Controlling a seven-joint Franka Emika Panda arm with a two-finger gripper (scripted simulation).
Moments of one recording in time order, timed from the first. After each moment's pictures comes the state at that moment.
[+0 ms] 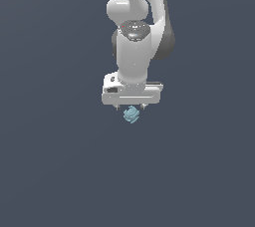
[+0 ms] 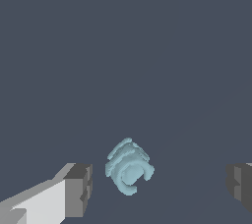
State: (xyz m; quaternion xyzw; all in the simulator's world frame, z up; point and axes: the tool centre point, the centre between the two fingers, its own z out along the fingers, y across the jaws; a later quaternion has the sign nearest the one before) arm 0.014 0.011 0.196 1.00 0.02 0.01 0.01
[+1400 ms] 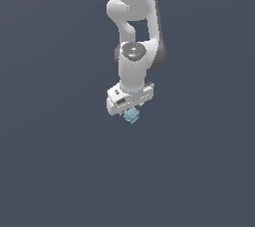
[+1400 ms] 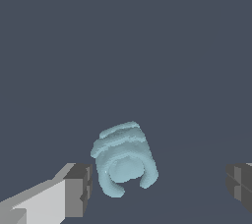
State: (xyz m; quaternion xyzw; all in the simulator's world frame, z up) arm -0.022 0.014 0.128 0.97 0.24 0.00 0.01
